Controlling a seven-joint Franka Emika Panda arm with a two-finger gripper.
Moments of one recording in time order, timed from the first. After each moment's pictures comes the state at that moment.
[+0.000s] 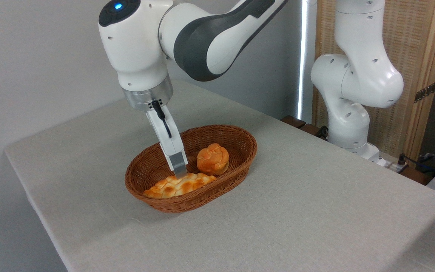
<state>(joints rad) 0.00 0.06 -0.10 -1.84 -0.21 1.76 1.02</state>
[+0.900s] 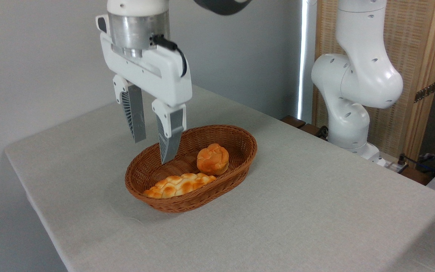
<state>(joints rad) -0.06 0.01 0.05 -1.63 -0.11 1.75 0.68</state>
